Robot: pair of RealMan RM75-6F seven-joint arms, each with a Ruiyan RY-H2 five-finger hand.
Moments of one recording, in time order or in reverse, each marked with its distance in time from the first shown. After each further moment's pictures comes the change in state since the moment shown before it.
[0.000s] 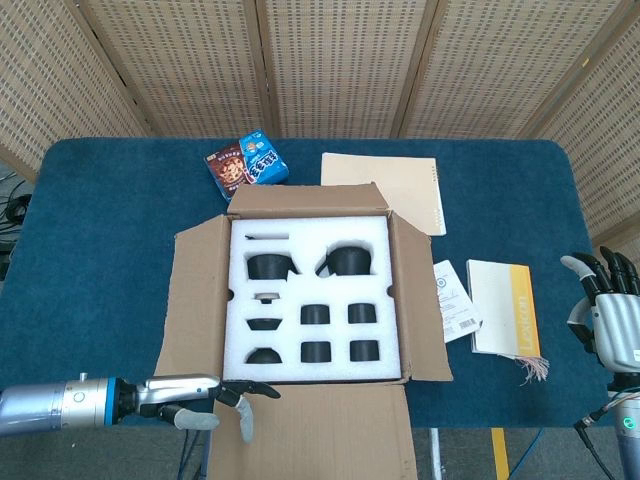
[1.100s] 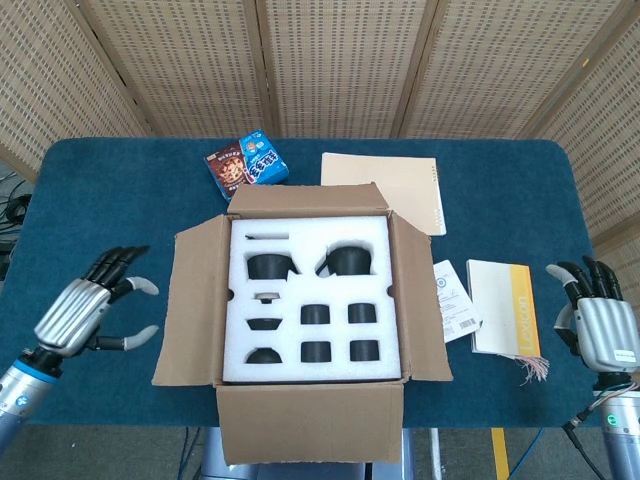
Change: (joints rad) left arm 0.573 -0.137 -0.194 0.004 -0.789 0.285 1.480; right arm 0.016 -0.058 -0.025 0.040 0.027 -0.051 -0.043
